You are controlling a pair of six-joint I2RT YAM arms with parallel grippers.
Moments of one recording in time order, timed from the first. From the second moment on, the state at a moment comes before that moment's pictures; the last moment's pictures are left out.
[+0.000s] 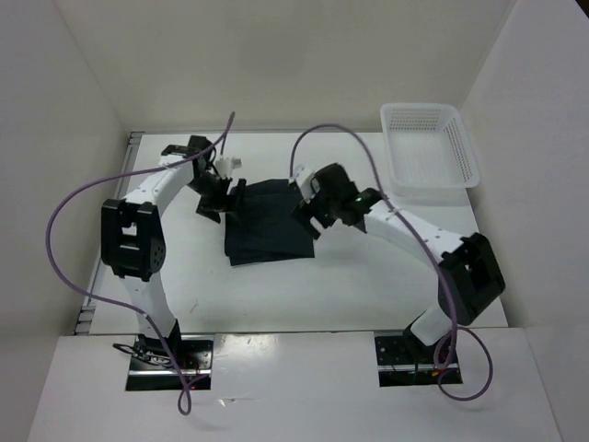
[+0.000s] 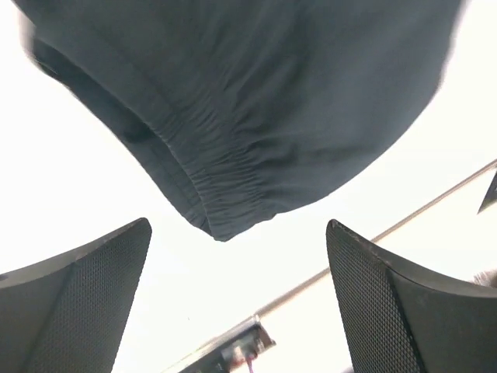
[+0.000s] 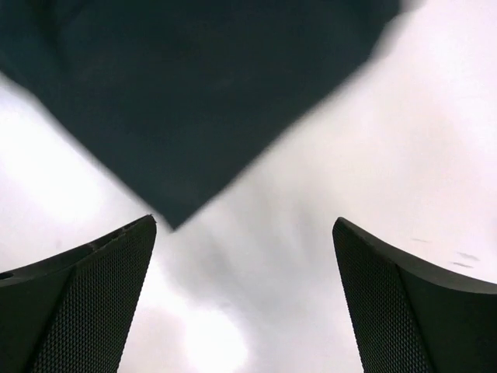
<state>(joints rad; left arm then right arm) -0.13 1.93 1.55 -1.06 0.46 0.07 0.67 1.59 1.15 -0.42 -0.04 -0.30</state>
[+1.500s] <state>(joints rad) 0.38 1.20 1.01 -0.48 0.33 0.07 -0.08 0.68 0.69 -0.33 -0.11 -0.27</state>
